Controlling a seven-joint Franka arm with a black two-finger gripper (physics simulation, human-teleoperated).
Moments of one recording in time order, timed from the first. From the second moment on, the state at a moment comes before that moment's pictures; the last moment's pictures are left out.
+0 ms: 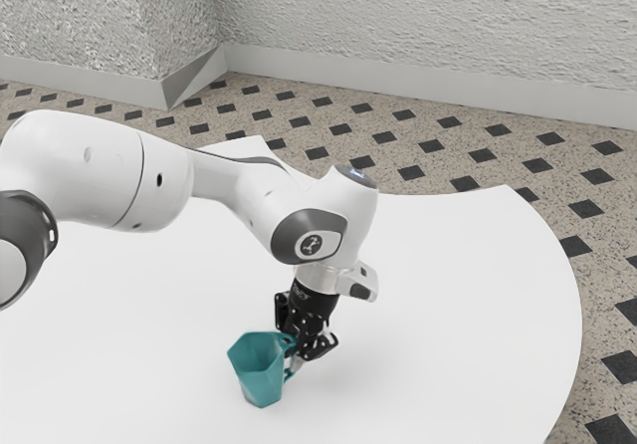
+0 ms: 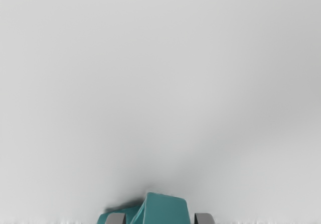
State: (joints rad) arm -0.30 0.42 -0.10 -1.86 0.13 1.84 -0.10
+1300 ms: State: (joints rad) arm -0.13 0.82 -0.31 -1.27 0.51 1.28 -0.13
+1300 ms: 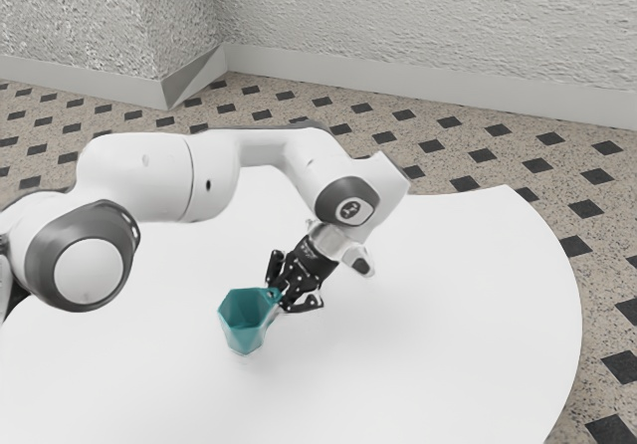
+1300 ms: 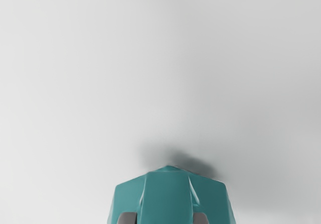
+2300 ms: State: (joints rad) arm -0.19 0.83 -0.29 -1.20 0.92 1.57 0.60
